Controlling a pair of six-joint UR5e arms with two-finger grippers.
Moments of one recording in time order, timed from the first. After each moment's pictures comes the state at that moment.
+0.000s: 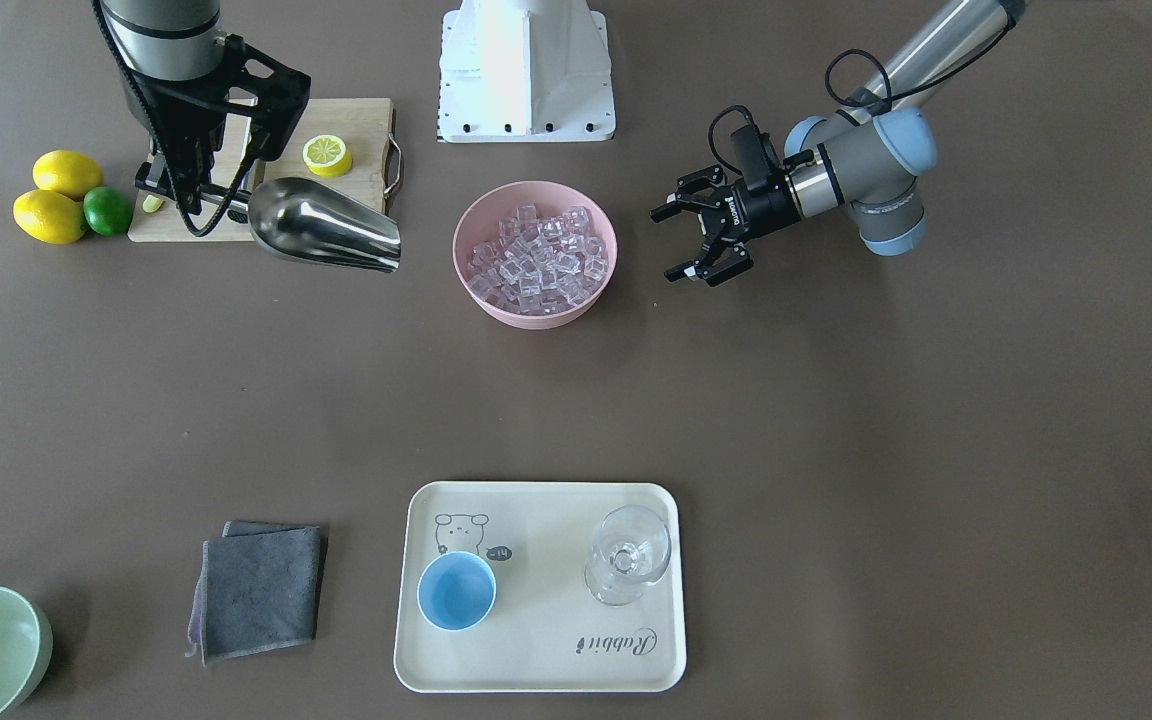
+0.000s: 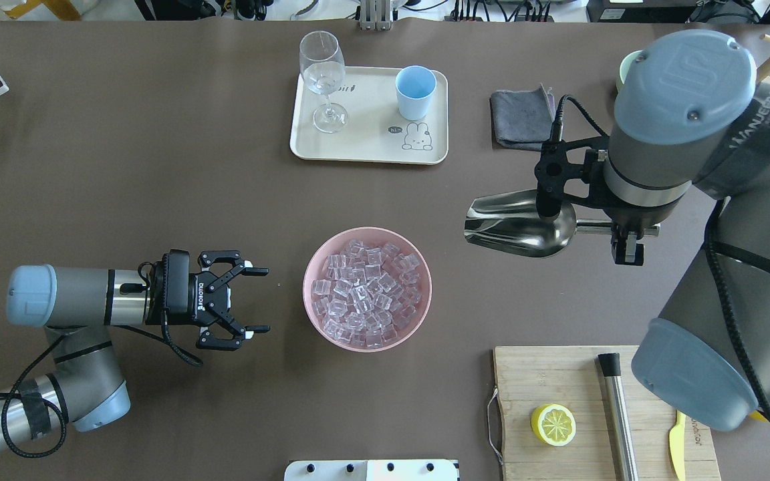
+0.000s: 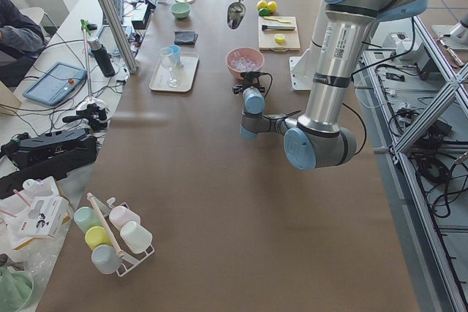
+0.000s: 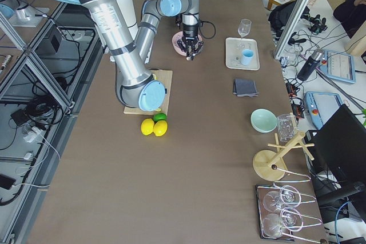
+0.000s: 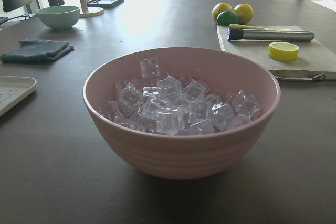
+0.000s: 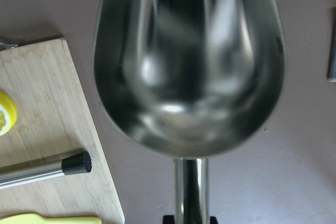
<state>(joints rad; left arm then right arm) -0.48 -1.87 -1.34 -3.36 -1.92 -0.15 0.70 -1.06 2.22 -2.36 1.82 -0.44</state>
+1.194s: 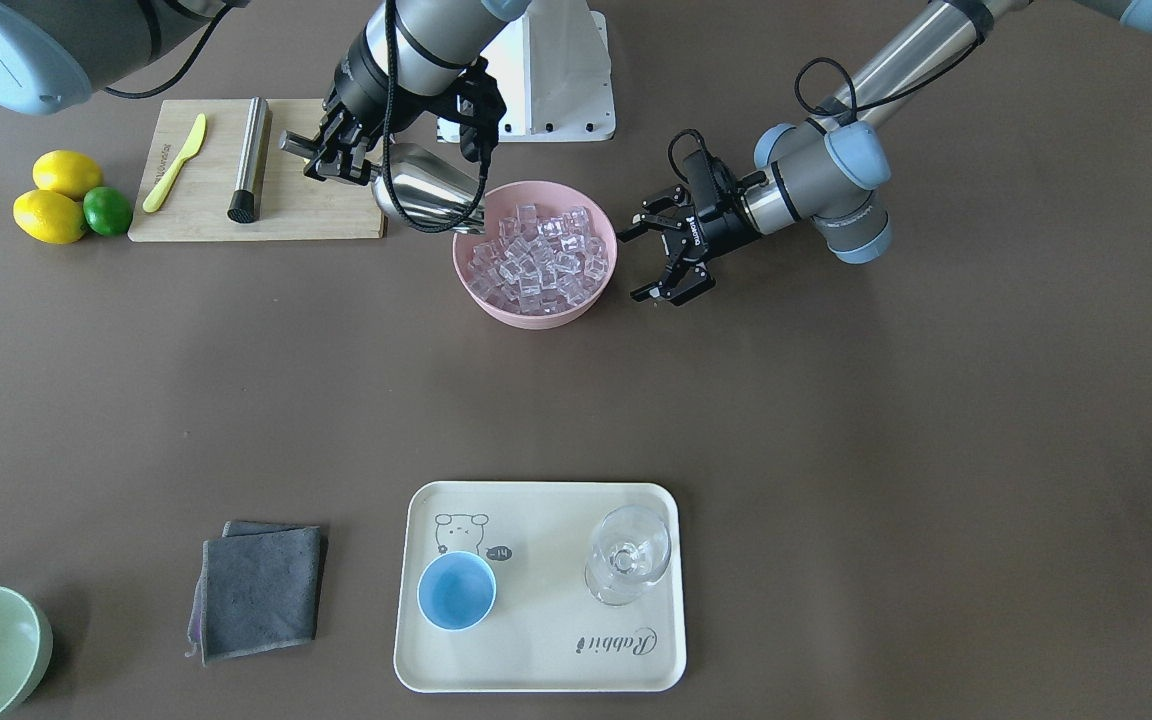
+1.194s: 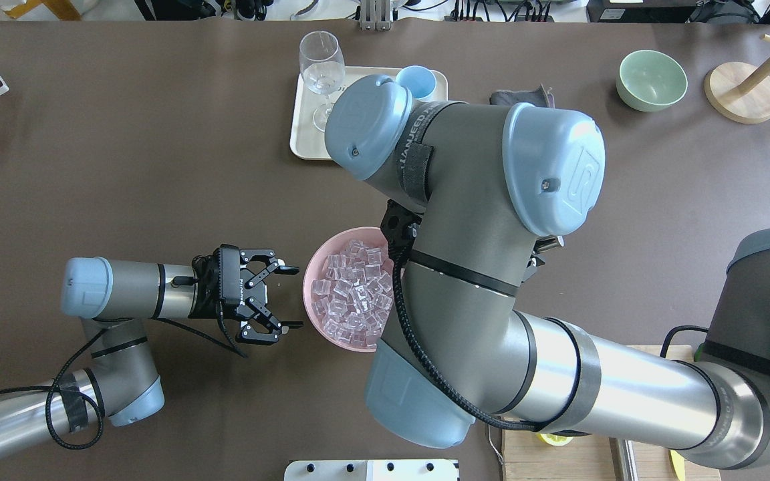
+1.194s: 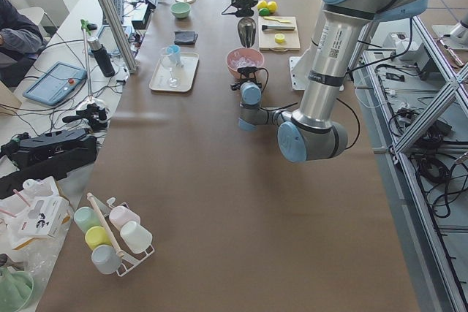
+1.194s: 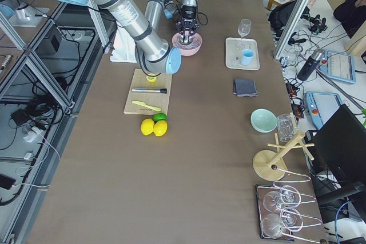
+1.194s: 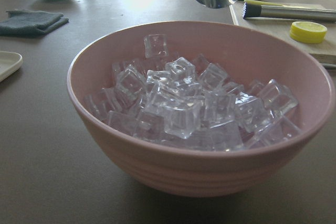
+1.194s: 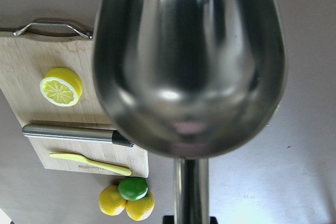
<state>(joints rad) -0.46 -1.96 -1.29 -3.23 -1.91 -0.15 0.51 -0.59 1.84 -2.78 1.67 -0.58</state>
